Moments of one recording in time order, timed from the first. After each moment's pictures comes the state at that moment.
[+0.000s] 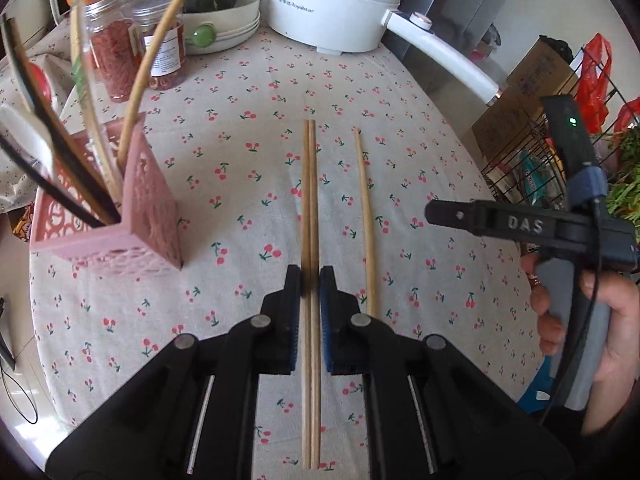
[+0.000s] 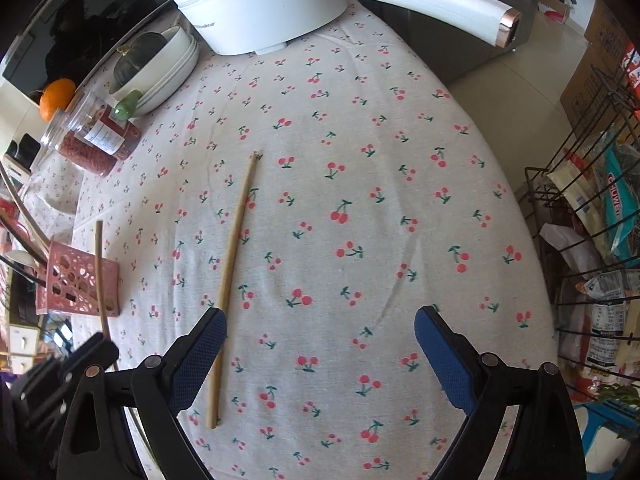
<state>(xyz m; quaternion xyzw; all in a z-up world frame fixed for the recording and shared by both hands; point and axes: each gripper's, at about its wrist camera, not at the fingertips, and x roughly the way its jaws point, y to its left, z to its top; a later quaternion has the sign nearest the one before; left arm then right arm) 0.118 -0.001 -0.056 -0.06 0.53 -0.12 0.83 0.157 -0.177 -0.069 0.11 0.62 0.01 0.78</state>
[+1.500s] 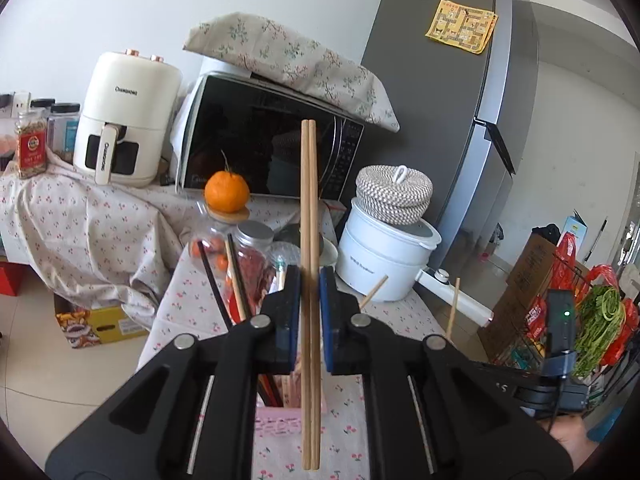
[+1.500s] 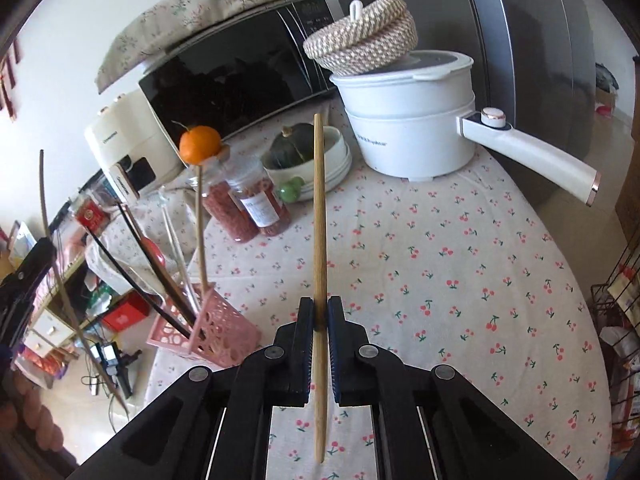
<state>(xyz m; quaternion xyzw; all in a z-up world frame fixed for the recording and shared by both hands) 0.063 0.124 0.053 -0.14 0.16 -0.03 0.98 0.130 -0.073 0.014 0.10 0.41 0.13 0.90</state>
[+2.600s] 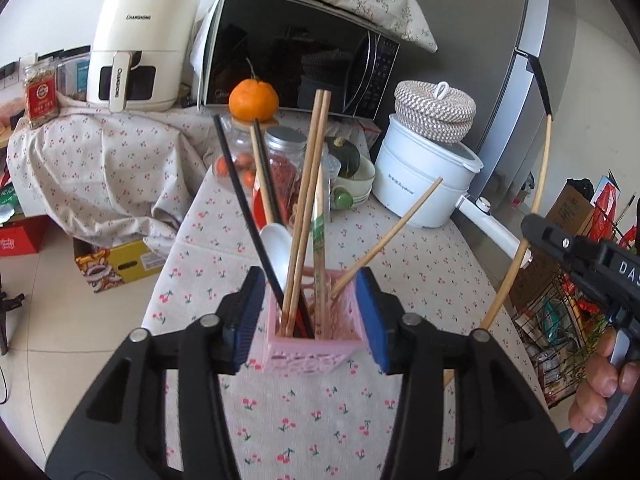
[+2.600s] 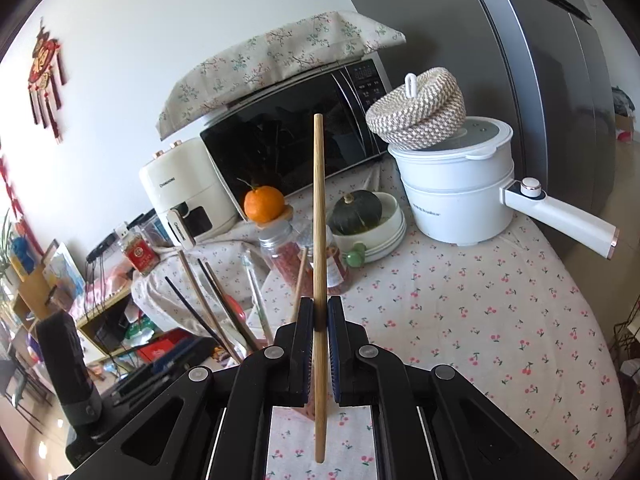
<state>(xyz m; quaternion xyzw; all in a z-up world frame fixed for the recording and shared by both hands) 0.077 0.124 0.006 -0.14 0.33 0.00 0.94 0.109 -0.045 0.070 0.13 0.31 0.19 0.92</state>
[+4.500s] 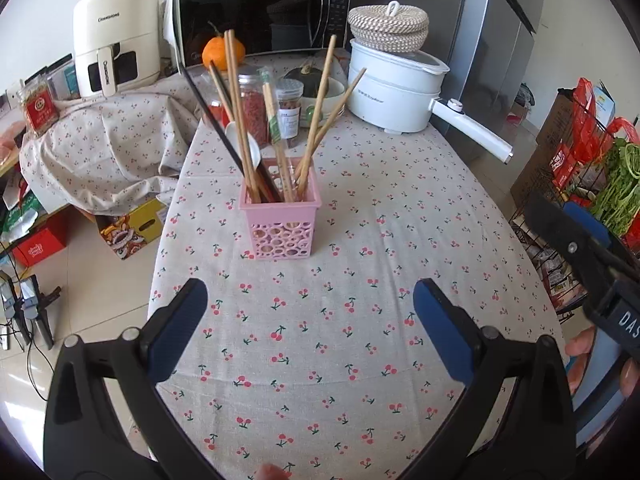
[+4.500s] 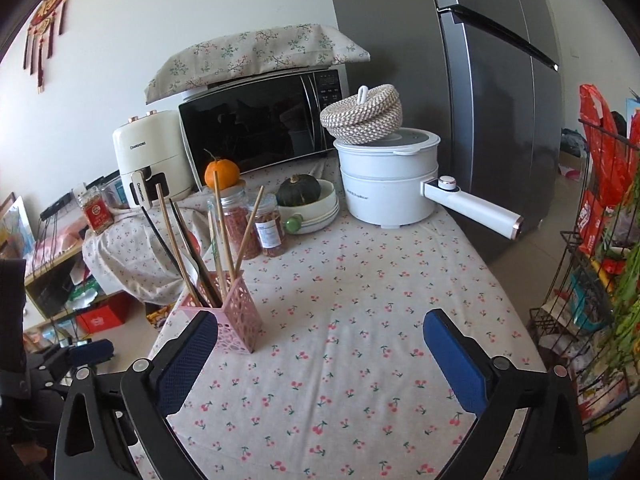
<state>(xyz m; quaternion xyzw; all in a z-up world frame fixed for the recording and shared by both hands) 0.009 0.064 0.019 -0.03 0.40 -0.01 0.91 0.002 -0.065 0.062 0.03 0.31 0.08 0.95</state>
